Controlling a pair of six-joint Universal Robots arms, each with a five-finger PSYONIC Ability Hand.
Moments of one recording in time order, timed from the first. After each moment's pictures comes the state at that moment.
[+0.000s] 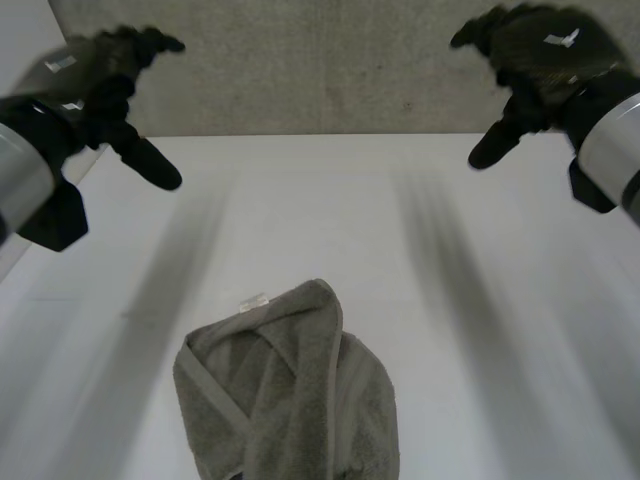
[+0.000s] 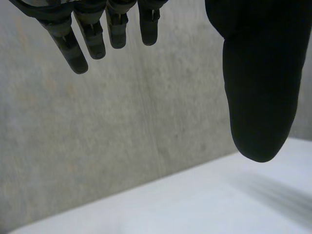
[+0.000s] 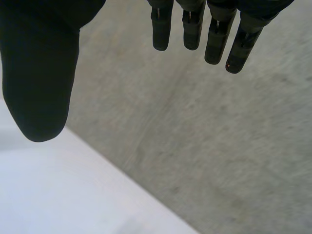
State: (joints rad) left arm 4.35 -1.55 -1.37 2.91 -1.50 3.05; right arm 1.93 -1.49 1.31 0.12 1.39 2.95; left_hand 0.17 0.17 0.16 0.17 0.03; right_hand 0.22 0.23 0.21 0.23 0.06
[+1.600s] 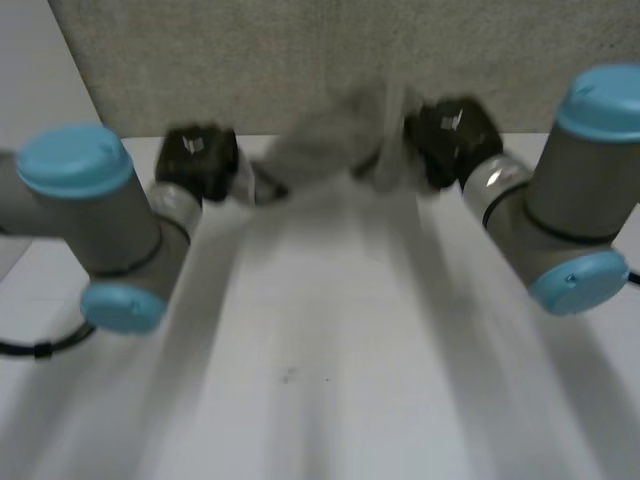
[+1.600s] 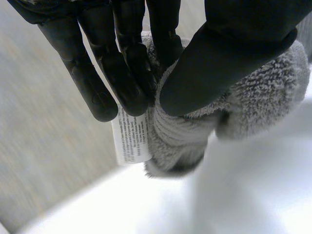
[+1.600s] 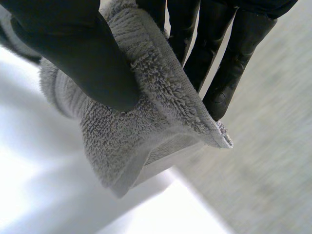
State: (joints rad) left arm 4.25 -2.12 -1.27 3.38 -1.64 3.34; right arm 2.03 -1.06 1.14 -0.06 1.47 2.72; left_hand 1.18 1.22 1.22 1.22 1.03; right_hand 0.91 1.17 1.19 1.20 0.95
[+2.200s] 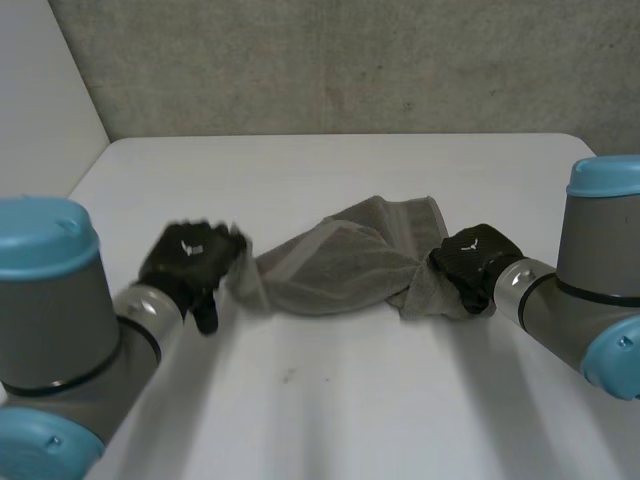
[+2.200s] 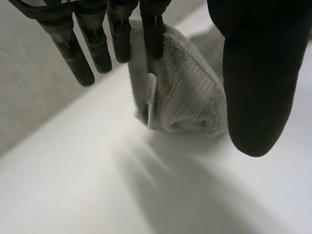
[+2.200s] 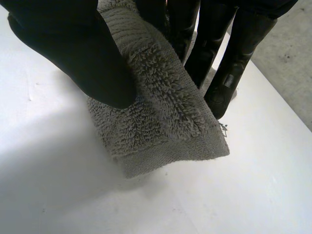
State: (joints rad) left arm 4.19 -1.82 -1.68 3.18 -1.65 3.46; right arm 1.93 -1.10 1.45 0.16 1.43 2.52; left_hand 0.33 0.33 0.33 0.32 0.15; right_hand 0.91 1.17 1.19 1.20 0.96
